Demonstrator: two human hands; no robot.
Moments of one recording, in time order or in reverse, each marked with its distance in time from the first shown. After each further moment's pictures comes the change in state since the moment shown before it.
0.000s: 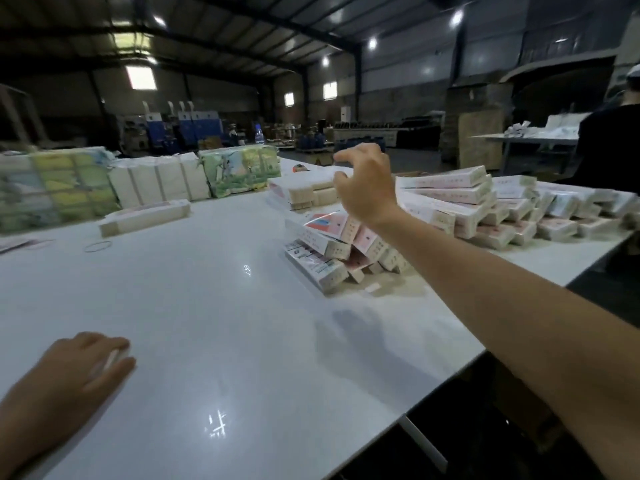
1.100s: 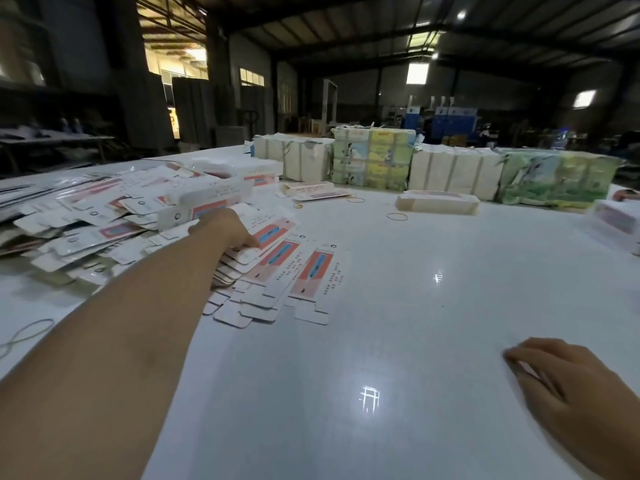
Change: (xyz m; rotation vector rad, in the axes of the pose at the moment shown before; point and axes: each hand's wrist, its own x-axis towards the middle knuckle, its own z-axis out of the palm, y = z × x) left_hand -0.035 -0.243 -0.127 -0.029 0.013 -1.084; right_hand -0.174 -0.104 0.151 0.021 -0.627 -0.328
